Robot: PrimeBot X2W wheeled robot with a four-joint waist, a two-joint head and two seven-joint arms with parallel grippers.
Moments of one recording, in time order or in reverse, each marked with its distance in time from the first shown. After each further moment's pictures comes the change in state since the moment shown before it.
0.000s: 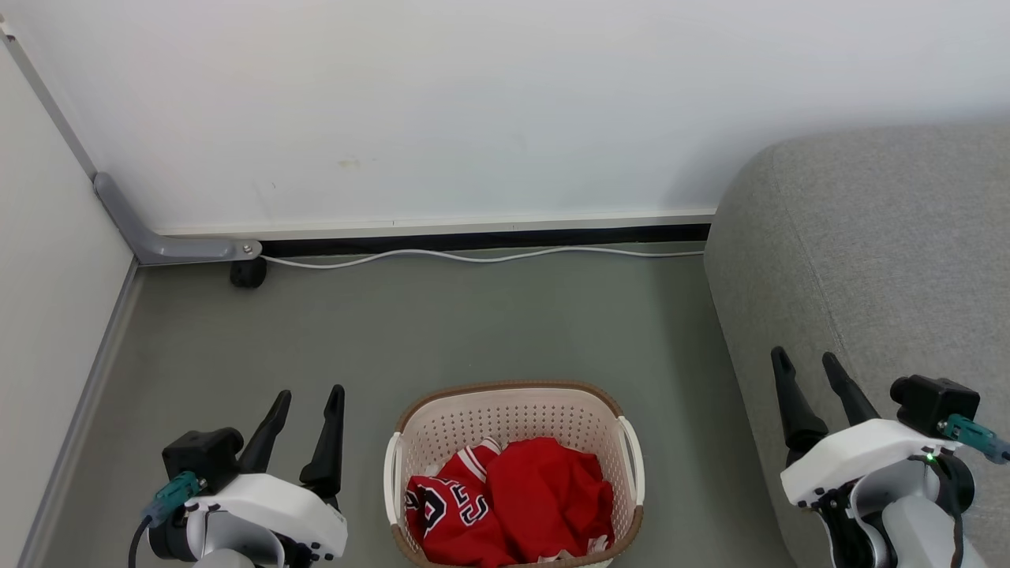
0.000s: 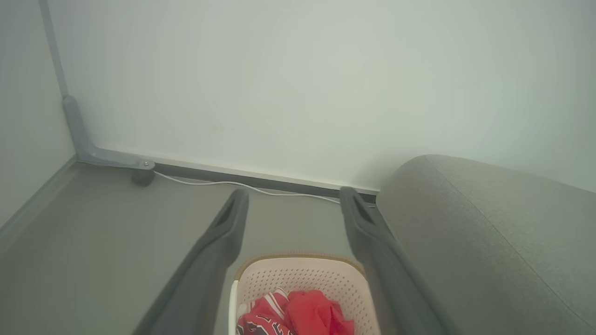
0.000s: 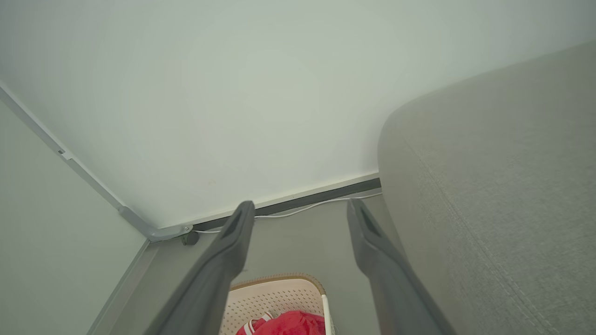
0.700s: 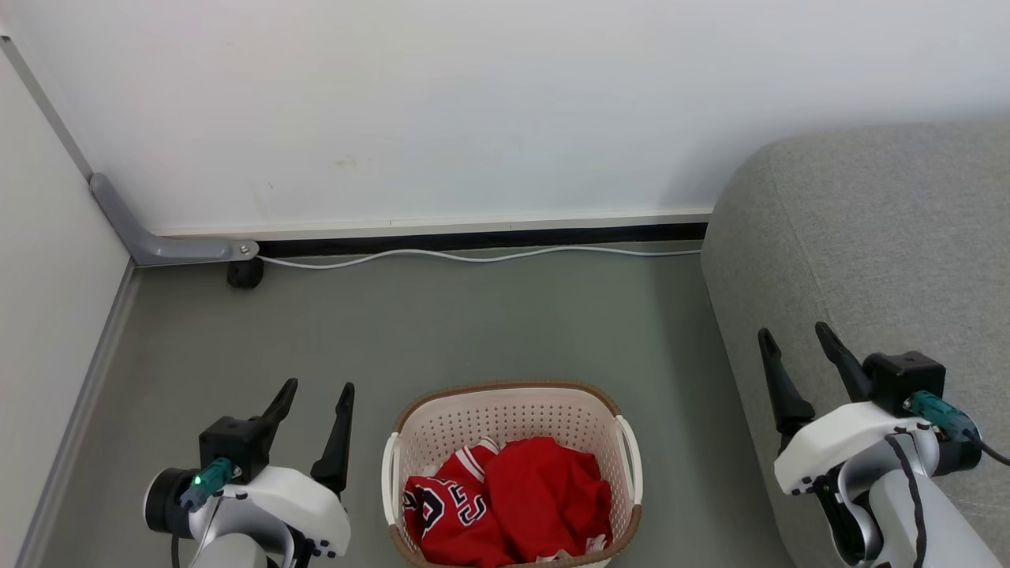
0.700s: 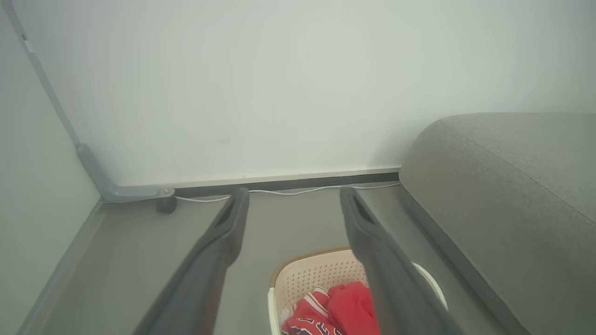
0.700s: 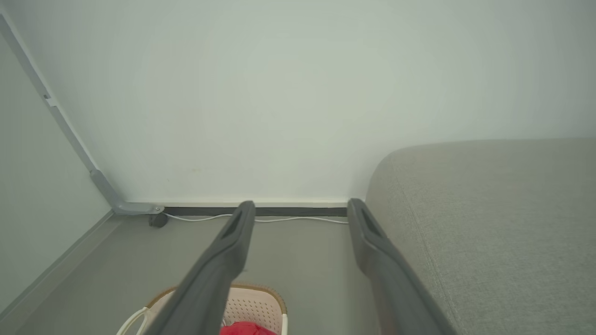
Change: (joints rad) left arm -0.061 -0.004 0.008 0.098 0.237 -0.004 -0.054; right arm -0.071 -0.026 0.047 0.062 -0.209 0.000 -0.058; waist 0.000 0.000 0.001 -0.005
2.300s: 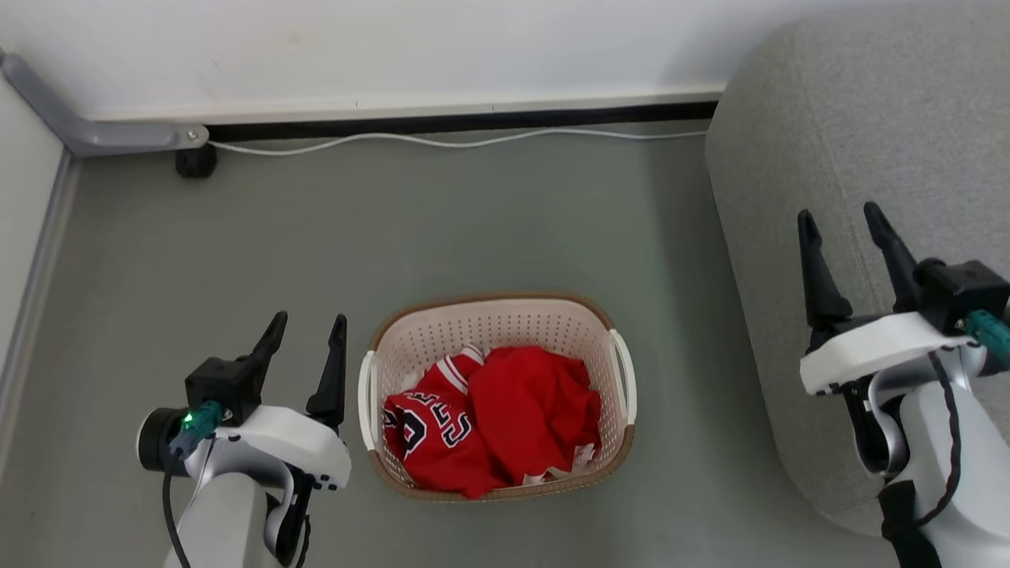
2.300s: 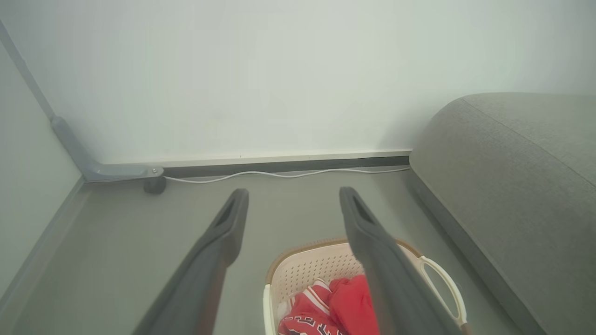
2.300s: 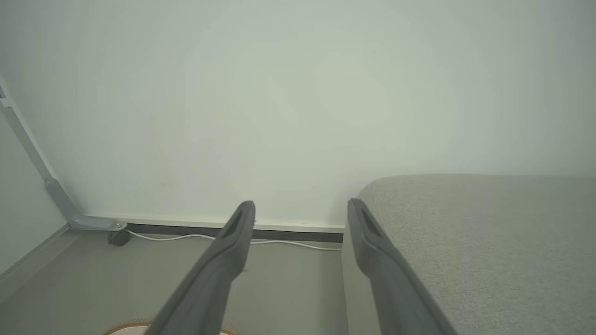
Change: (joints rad) left arm -0.098 -0.033 0.061 0.003 0.057 0.008 -0.018; right arm -0.107 0.018 -0.117 -0.119 -0.139 0.000 -0.021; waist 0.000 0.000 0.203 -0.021
